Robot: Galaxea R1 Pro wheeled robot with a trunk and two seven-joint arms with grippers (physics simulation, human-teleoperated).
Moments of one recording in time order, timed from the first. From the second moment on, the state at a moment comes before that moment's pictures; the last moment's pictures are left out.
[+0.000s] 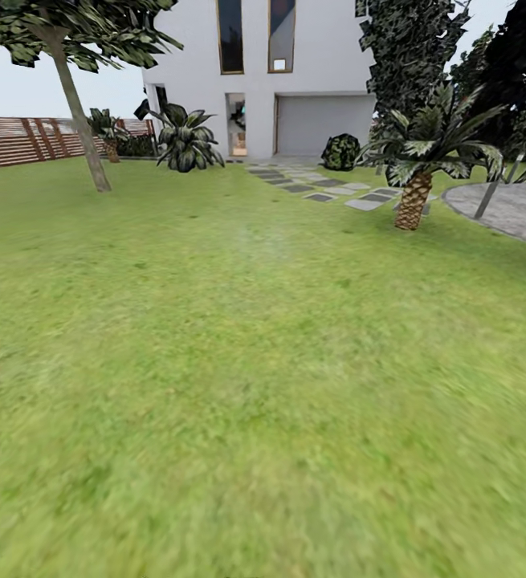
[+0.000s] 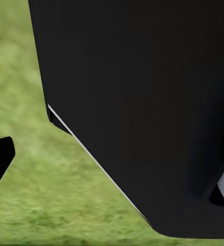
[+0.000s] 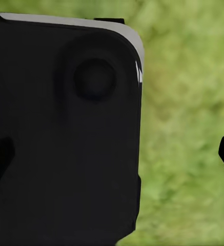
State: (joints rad) left arm 0.01 -0.02 0.01 -0.02 0.01 -0.01 0.00; right arm -0.07 -0.03 0.01 0.00 0.00 -0.24 0.00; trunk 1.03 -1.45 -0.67
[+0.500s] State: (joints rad) left arm 0.01 -0.02 0.01 -0.02 0.01 -0.01 0.00; right arm -0.07 -0.03 0.01 0.00 0.00 -0.24 0.00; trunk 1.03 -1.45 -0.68
